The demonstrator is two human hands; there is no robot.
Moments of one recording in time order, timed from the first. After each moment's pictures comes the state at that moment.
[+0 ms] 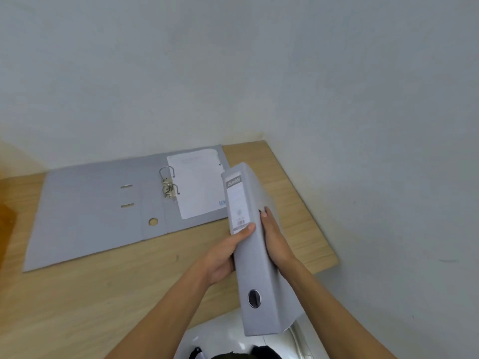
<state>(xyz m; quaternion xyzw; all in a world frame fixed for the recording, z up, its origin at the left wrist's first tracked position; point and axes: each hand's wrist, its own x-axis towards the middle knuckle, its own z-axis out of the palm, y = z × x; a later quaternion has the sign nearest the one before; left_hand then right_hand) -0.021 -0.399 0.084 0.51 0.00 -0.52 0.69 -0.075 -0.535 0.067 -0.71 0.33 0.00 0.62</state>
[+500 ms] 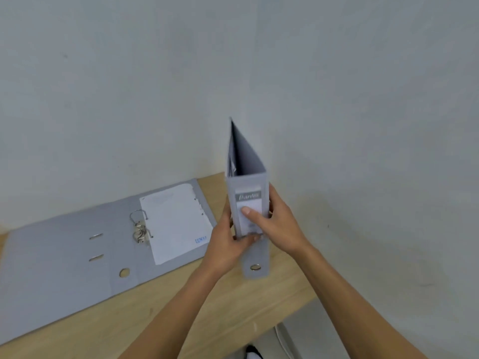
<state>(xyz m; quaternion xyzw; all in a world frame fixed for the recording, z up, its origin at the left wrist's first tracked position) 0.014 -0.497 0.128 0.71 -0.27 -0.21 0.61 -0.053 -0.628 0.179 -0.79 0.14 -0.17 0.58</state>
